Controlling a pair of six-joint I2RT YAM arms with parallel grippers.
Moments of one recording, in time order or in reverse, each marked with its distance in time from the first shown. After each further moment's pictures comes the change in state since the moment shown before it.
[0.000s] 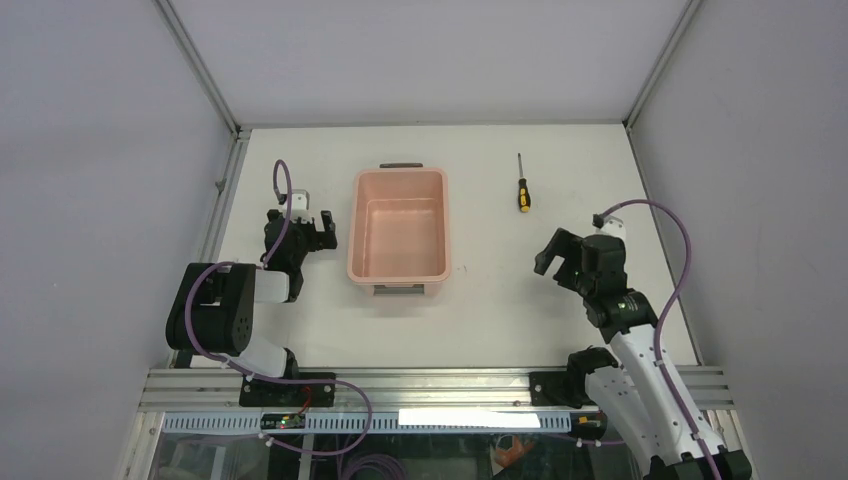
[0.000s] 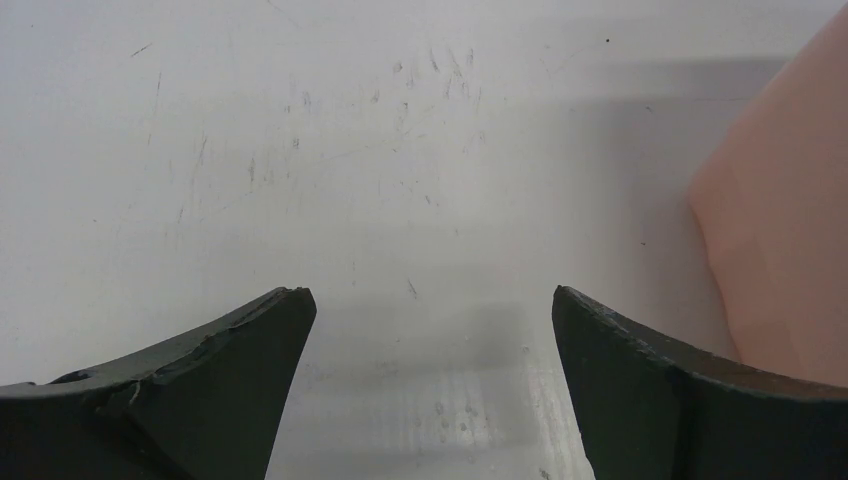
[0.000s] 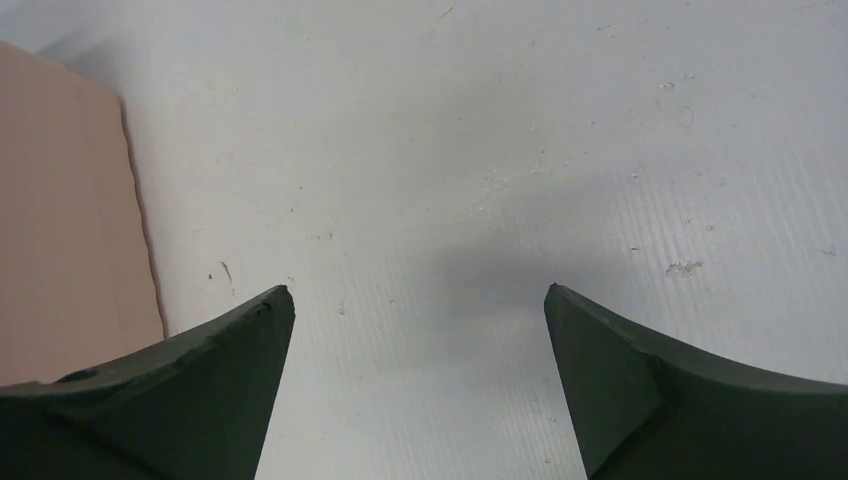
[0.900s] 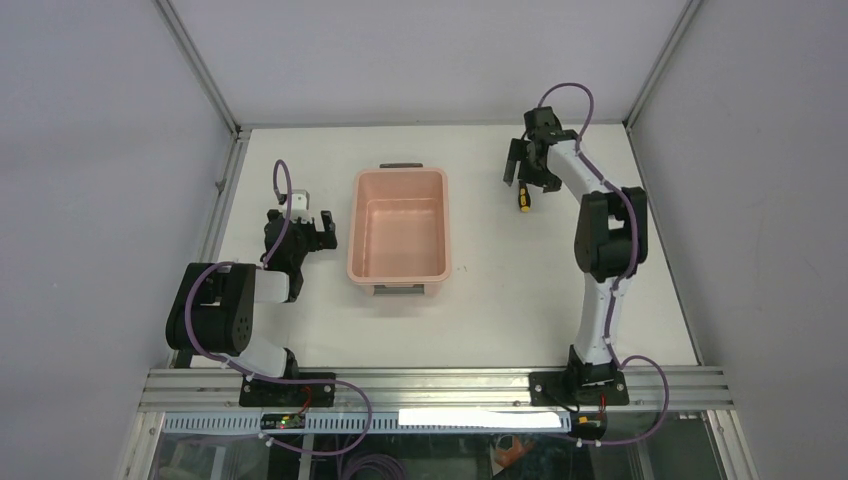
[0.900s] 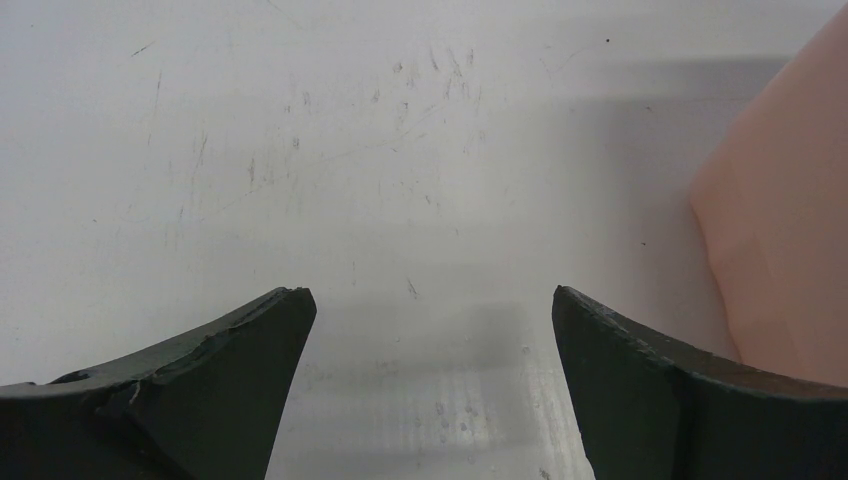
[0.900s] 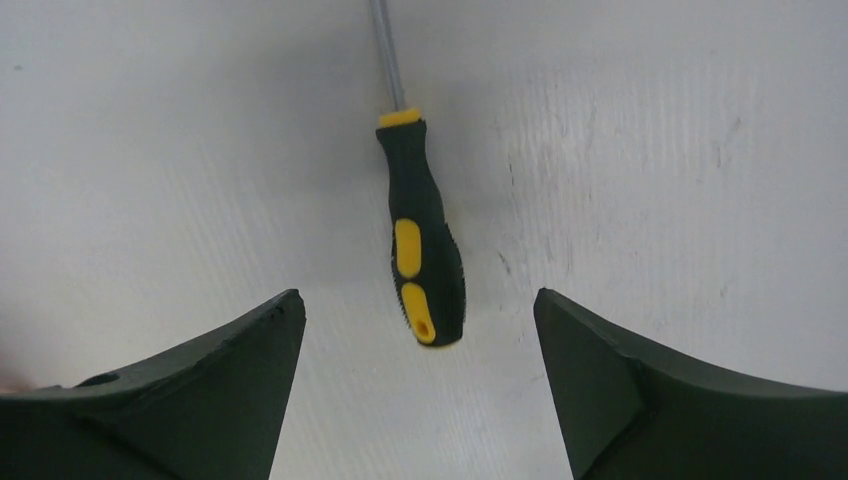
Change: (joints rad) left arm 0.000 0.000 0.000 0.000 0.000 0.000; right arm -0.023 1.389 1.152 -0.159 0.025 -0.178
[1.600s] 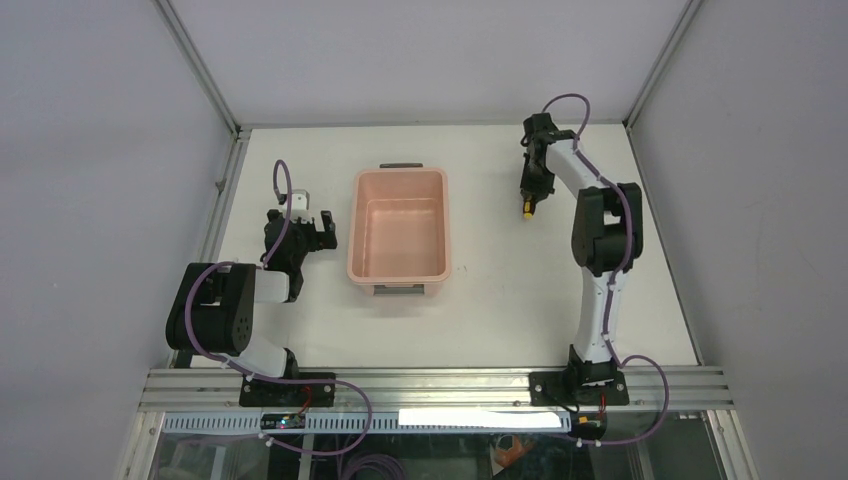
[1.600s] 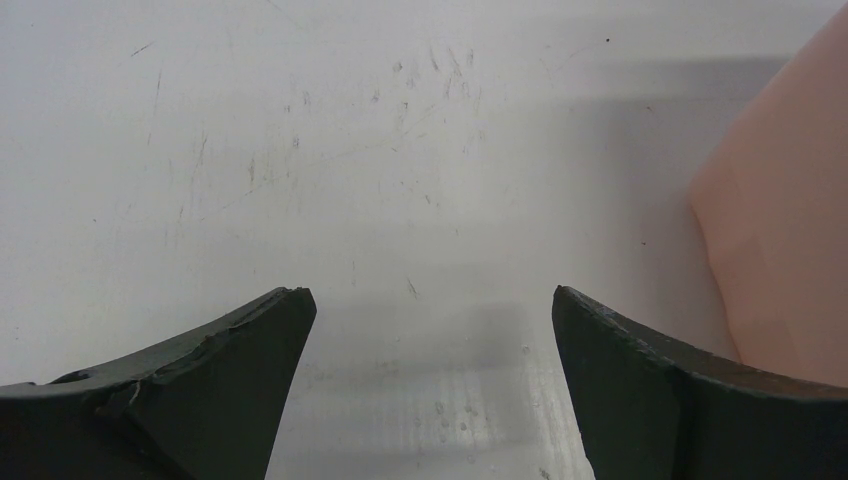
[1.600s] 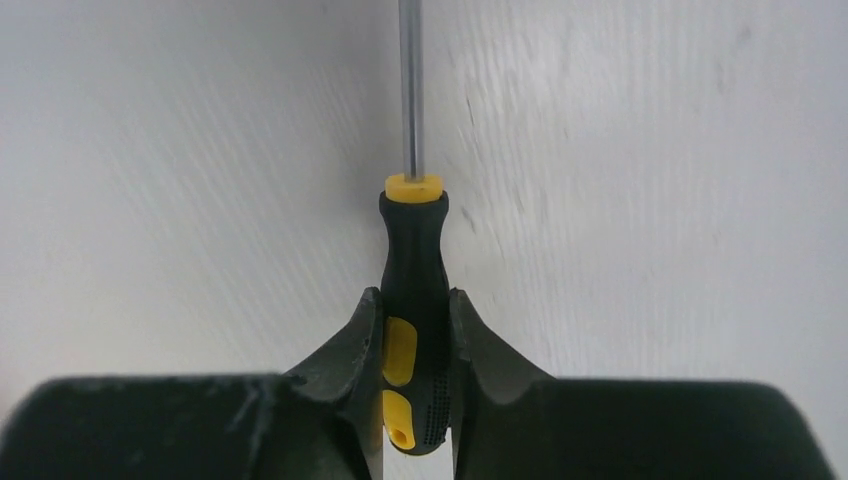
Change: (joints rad) left arm 0.000 0.000 0.000 0.000 0.000 0.000; right arm -0.021 0.167 0.112 -0.115 0.005 -0.002
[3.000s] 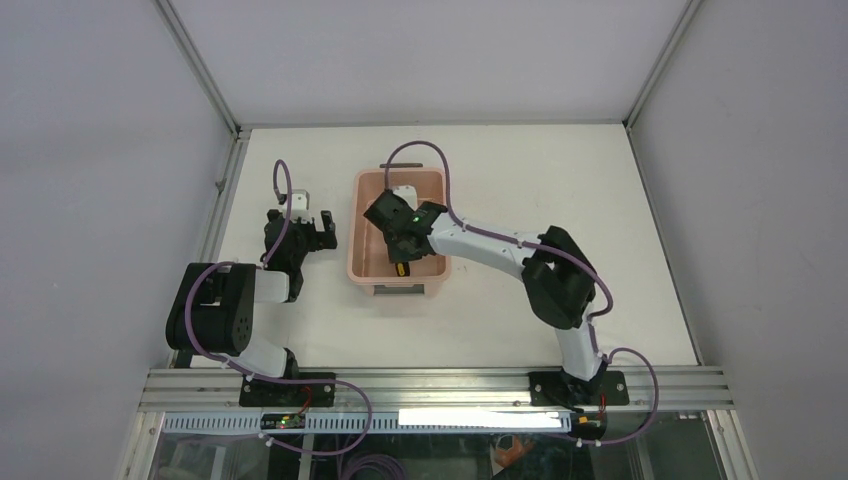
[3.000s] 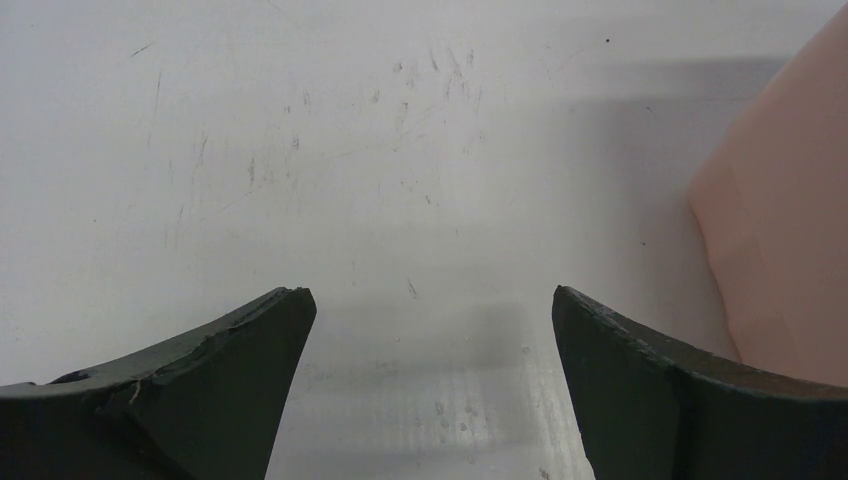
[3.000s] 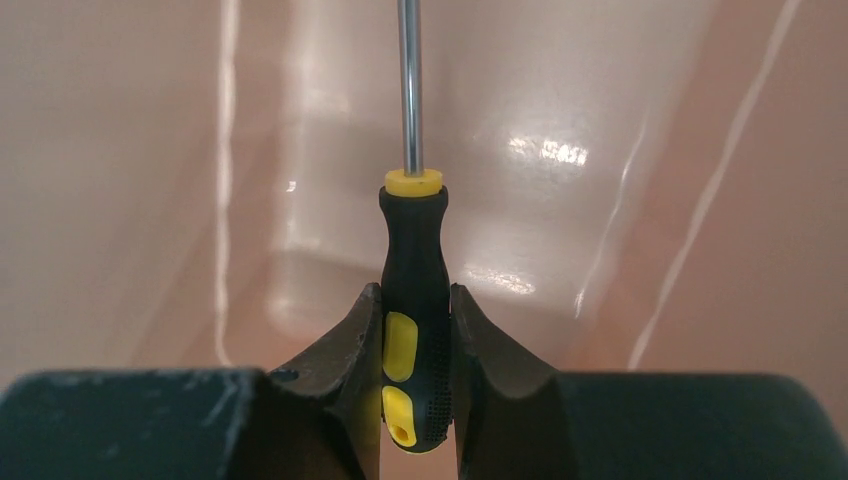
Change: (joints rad) left arm 0.000 0.000 0.000 0.000 0.000 0.000; right arm 0.842 -0.215 -0.132 0.068 0.131 0.369
